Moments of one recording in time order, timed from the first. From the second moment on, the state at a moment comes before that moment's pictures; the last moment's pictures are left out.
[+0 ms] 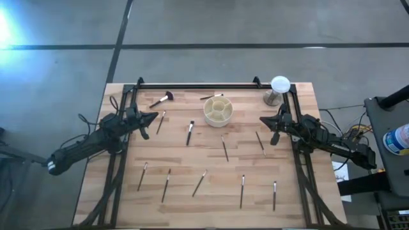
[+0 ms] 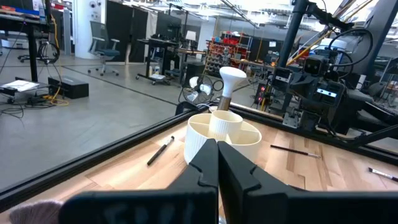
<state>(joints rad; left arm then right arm) 0.46 0.01 0.01 0.02 0.00 -0.16 -0.35 0.03 0.01 0.01 0.00 0.00</state>
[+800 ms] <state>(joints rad) 0.46 0.01 0.01 0.02 0.00 -0.16 -0.35 0.03 0.01 0.18 0.00 -0.05</state>
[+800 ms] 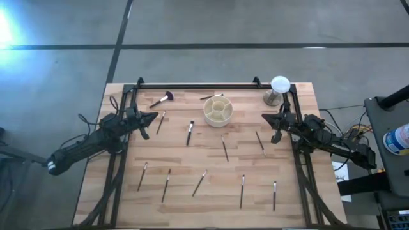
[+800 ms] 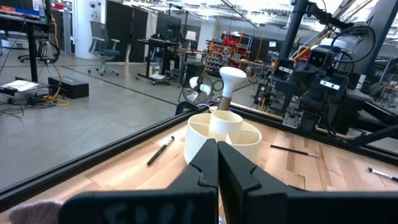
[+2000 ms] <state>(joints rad) 0.46 0.02 0.01 0.03 0.01 -0.16 -0.33 0.84 0.46 -0.59 0.18 0.64</state>
